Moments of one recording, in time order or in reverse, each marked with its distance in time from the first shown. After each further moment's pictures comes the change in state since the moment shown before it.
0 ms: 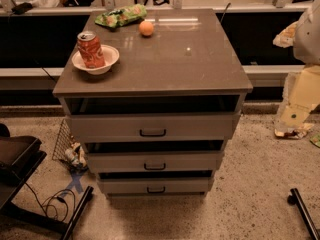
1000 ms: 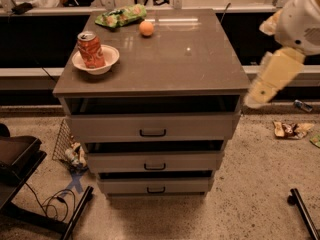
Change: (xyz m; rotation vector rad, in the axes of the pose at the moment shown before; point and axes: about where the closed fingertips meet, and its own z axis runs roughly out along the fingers) arm -0.036 -0.037 0.012 0.037 -0.168 0.085
